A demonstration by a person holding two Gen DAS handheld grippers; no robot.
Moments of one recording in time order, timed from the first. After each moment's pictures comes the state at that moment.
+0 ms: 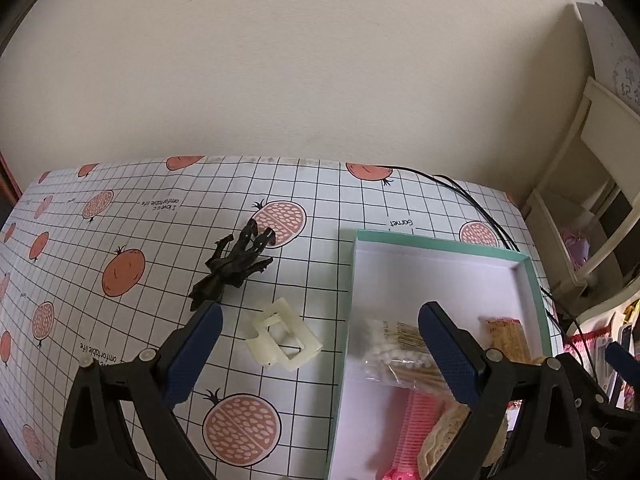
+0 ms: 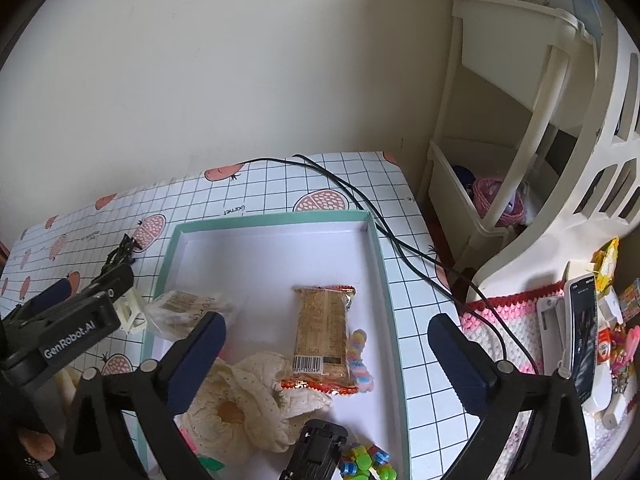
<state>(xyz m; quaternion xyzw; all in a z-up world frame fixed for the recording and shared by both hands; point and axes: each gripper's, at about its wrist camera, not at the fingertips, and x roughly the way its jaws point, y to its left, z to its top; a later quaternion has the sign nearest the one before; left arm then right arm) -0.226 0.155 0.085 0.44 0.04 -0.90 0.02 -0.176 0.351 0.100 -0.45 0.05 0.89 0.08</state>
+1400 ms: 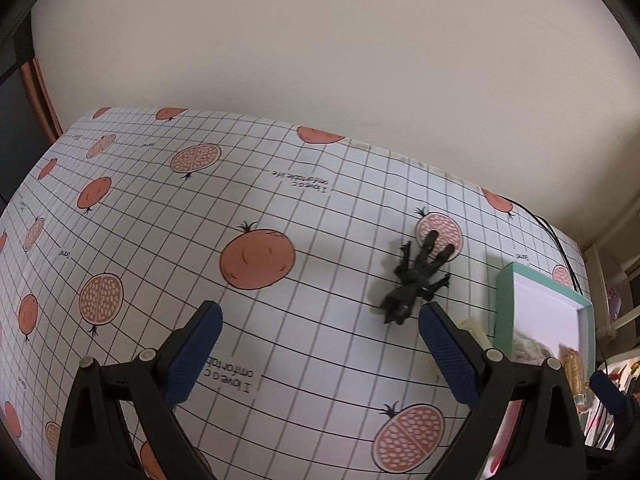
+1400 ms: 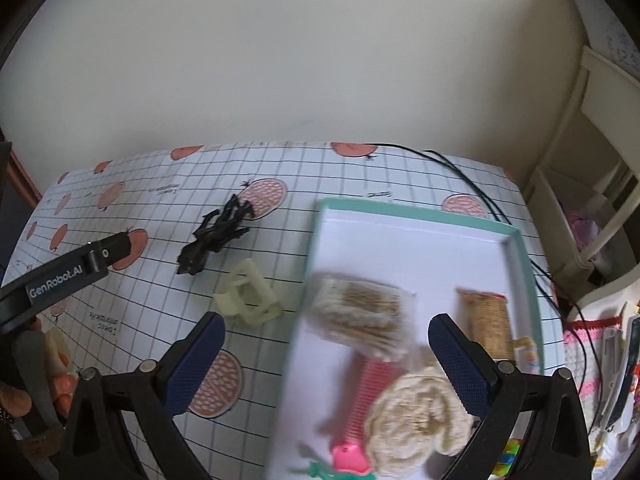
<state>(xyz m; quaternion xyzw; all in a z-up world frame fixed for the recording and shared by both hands) -0.220 -0.007 0.076 0.47 0.11 -0.87 0.10 -0.199 0.203 0.075 -0.48 -0.01 0.88 -0.03</state>
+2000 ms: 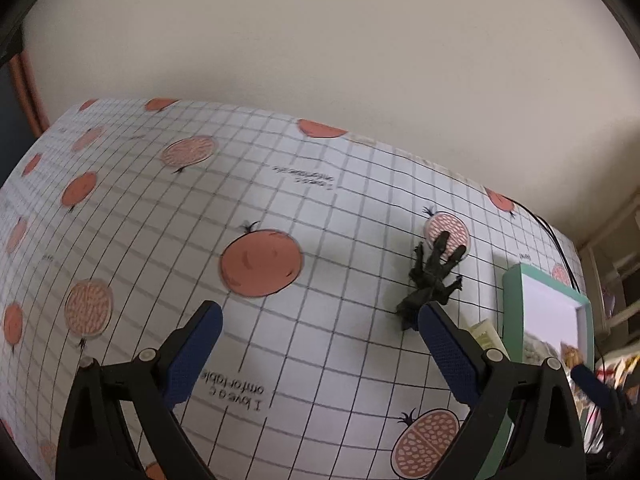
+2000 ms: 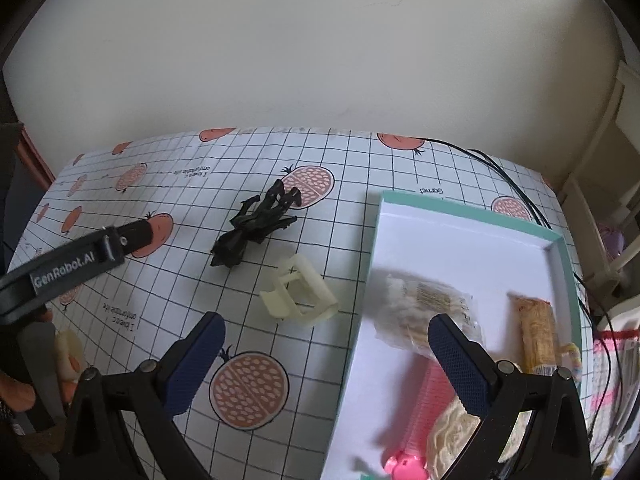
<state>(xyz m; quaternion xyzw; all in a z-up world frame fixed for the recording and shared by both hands) -0.233 -0.024 0.062 0.47 0.12 -0.87 0.07 -0.212 0.165 0.063 -0.48 -0.02 0.88 -0.06</state>
